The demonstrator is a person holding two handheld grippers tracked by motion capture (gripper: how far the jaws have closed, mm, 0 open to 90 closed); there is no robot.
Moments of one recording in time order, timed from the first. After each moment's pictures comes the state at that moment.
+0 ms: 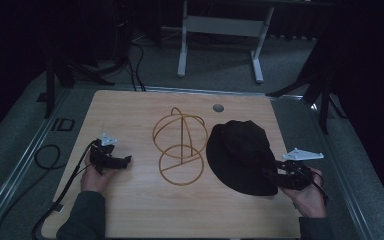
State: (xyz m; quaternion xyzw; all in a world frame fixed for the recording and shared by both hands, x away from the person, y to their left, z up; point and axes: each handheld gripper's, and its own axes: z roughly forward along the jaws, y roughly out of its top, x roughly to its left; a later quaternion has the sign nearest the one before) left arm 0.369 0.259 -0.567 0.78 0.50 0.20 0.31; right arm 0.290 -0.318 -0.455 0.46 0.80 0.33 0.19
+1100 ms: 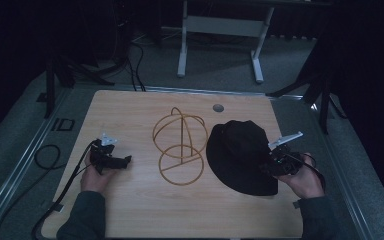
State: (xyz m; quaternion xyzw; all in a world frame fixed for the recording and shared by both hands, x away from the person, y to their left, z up) left arm 0.369 0.259 -0.567 0.78 0.50 0.20 0.31; right arm 0.331 -0.297 -0.442 0.43 0.87 0.22 0.13
